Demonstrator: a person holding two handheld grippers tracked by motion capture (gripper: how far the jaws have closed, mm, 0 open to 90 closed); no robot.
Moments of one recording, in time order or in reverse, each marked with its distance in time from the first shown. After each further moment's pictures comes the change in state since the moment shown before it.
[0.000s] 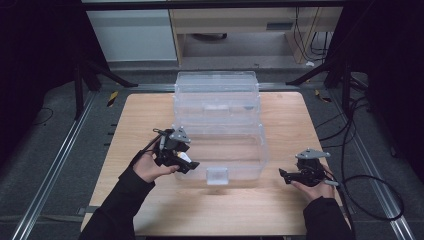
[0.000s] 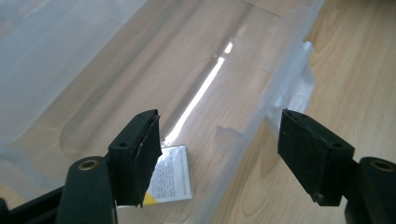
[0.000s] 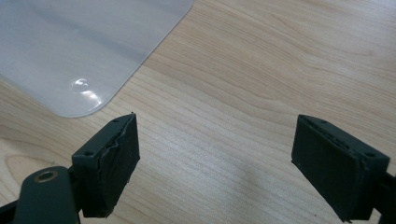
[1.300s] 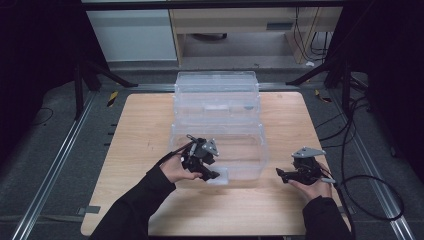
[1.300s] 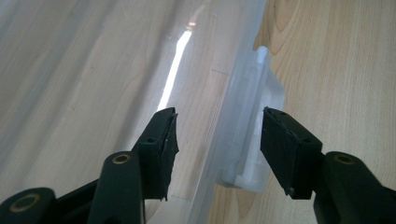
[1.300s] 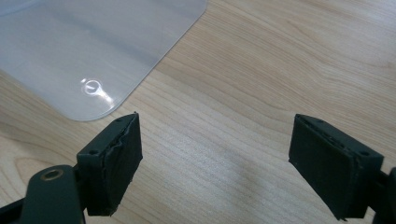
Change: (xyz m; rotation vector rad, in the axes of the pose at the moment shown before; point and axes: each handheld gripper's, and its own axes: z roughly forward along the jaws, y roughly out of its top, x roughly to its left) left arm -0.023 0.026 0.068 0.102 -0.149 0.176; right arm 0.004 0.006 0.005 0.008 0.025 -0.040
